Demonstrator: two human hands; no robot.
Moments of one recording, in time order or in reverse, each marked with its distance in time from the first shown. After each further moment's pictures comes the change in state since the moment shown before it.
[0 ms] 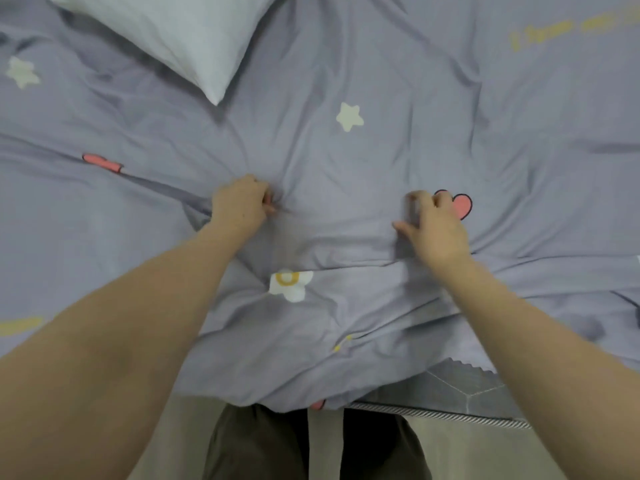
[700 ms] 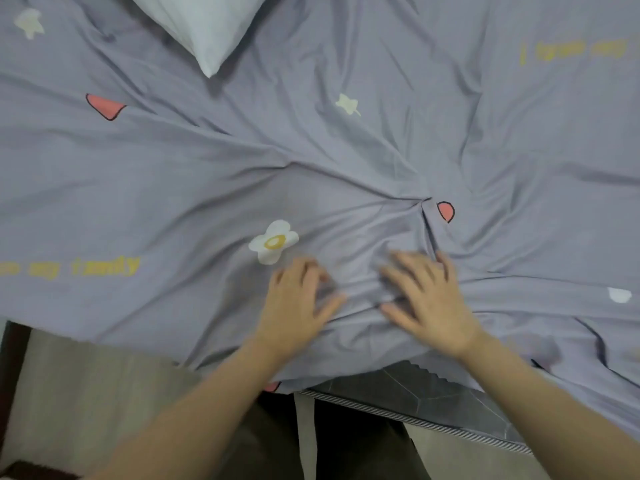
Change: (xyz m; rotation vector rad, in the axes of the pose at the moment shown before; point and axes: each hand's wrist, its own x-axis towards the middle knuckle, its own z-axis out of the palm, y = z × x) left_hand -0.161 0.126 0.072 -0.362 0.234 0.150; right_hand -0.077 0.081 -0.014 -0.223 0.034 -0.787
